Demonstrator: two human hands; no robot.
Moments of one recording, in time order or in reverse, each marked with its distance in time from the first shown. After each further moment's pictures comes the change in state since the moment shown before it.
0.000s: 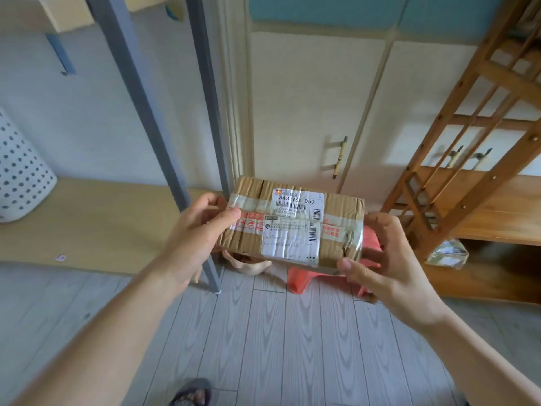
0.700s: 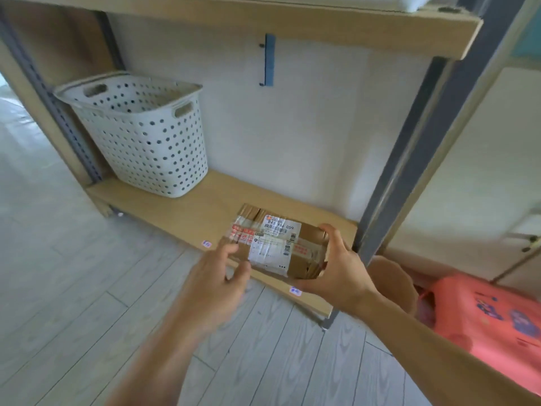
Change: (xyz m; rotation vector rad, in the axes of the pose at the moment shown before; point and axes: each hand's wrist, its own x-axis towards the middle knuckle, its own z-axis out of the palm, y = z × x) left_hand -0.049 -0.046 -0.266 0.634 0.350 -0.225; right_hand 0.147 -0.019 0.358 -0.584 -0.356 -0.010
